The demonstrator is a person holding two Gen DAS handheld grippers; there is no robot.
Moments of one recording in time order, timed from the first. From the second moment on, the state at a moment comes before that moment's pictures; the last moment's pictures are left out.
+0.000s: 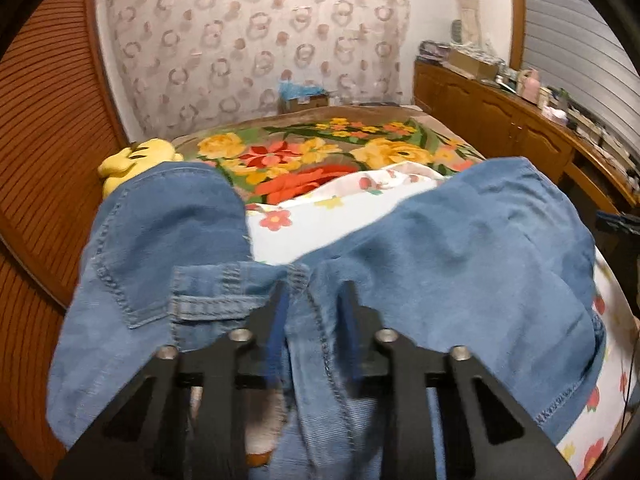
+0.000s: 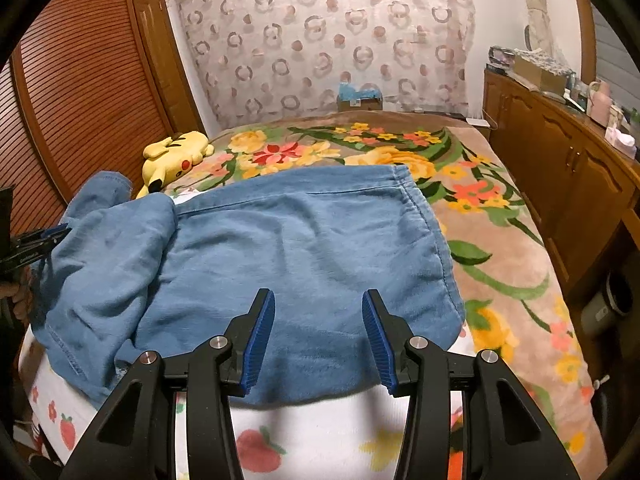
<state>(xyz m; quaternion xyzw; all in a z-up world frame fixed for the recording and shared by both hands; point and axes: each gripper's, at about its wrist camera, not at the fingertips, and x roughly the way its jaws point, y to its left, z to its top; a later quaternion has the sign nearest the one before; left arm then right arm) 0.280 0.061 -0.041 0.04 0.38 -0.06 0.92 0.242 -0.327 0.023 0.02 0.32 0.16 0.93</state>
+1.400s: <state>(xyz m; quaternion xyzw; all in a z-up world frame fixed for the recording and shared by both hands) 0.240 -0.009 -0.033 0.01 0.36 -0.13 0.92 0.276 -0.392 -0.009 0.14 0.40 0.09 0.90</state>
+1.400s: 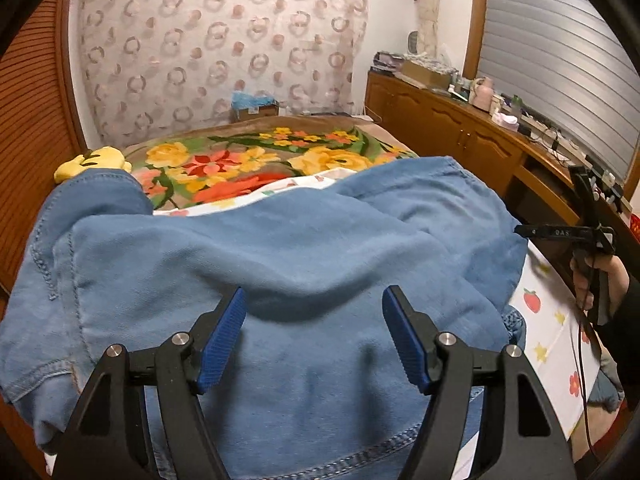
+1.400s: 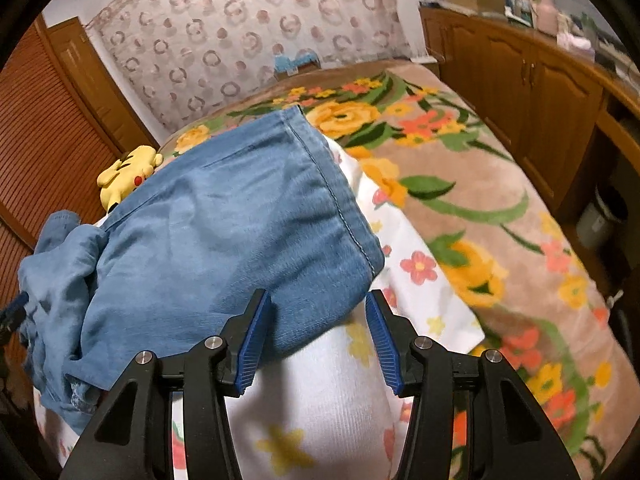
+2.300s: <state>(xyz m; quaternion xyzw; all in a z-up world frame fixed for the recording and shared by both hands) 0.192 0.029 -0.019 -0.01 0.35 -0.11 0.93 0.227 -0.297 0.102 0.05 0.22 0.14 0.96</state>
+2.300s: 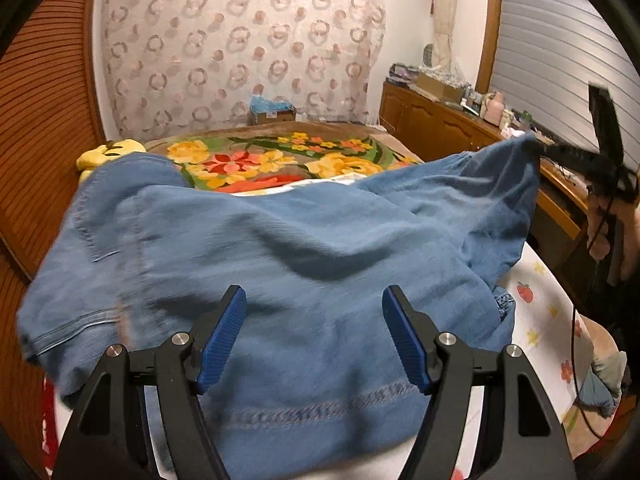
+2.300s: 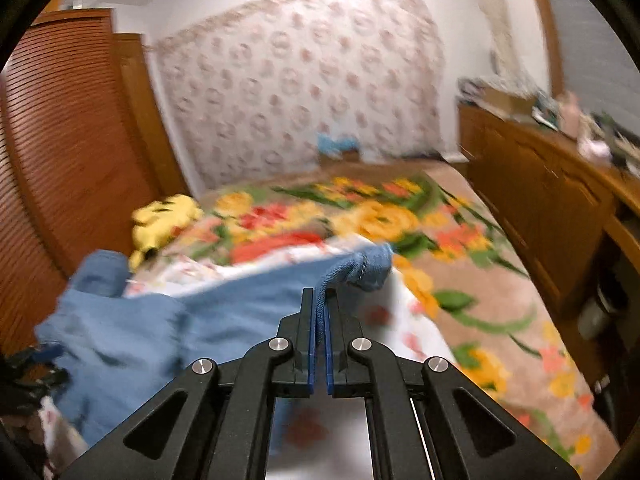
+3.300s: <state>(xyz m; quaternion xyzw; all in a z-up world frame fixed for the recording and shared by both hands) 0.100 0.124 -0.009 -0.06 0.31 -0.02 0.95 0.197 -0.035 0.053 -0.03 0.31 0.43 0.85</state>
